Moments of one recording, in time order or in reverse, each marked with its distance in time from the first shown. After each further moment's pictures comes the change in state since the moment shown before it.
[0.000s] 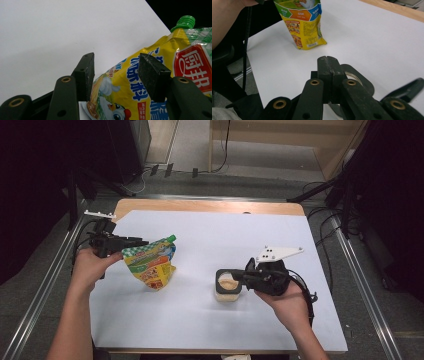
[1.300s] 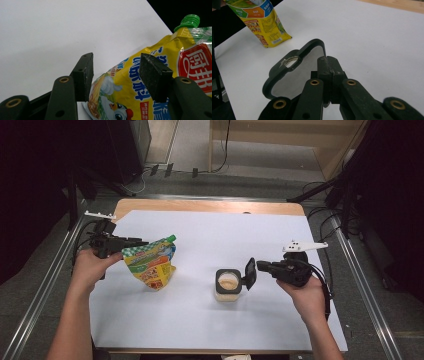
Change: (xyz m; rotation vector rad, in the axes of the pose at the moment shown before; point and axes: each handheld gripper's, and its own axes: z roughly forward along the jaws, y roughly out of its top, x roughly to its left) left arm 0.002 -0.002 0.001 0.000 0.005 -0.010; right arm -0.065 -0.029 -0.020 -0.005 -0.116 0.143
